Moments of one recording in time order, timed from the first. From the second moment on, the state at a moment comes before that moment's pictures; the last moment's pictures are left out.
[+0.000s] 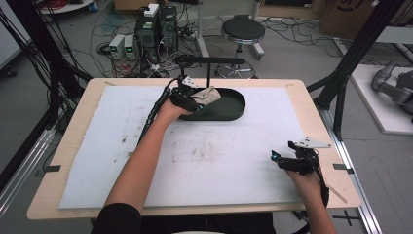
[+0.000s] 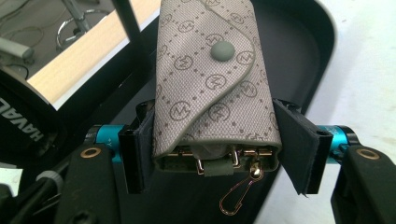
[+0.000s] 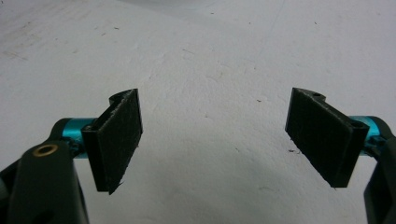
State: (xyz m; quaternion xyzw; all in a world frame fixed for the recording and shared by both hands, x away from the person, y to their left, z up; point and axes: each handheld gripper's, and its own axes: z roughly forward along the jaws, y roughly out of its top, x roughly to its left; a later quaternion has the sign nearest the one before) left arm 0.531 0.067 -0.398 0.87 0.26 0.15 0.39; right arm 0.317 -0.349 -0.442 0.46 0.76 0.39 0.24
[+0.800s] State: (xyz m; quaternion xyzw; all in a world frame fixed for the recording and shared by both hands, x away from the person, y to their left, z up) left arm 0.552 0.063 -0.431 0.88 0.30 0.14 0.34; right arm 0.315 -0.353 -0.442 0.46 0.76 0.40 0.24
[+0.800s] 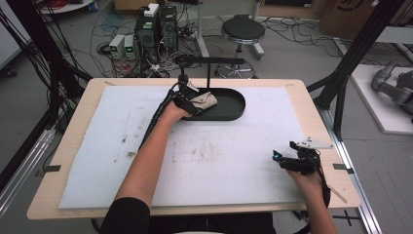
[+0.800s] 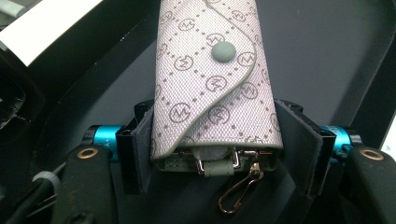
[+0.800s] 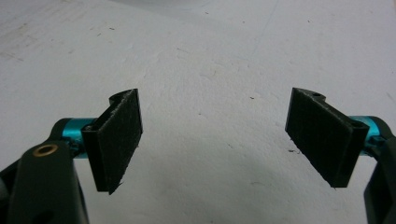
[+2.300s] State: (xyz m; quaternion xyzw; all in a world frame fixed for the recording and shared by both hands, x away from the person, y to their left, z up) left arm 0.447 0.133 -0.367 0.84 0.28 0.14 0.44; right arm 0.334 -0.332 -0.443 0.44 0.77 0.40 0.23
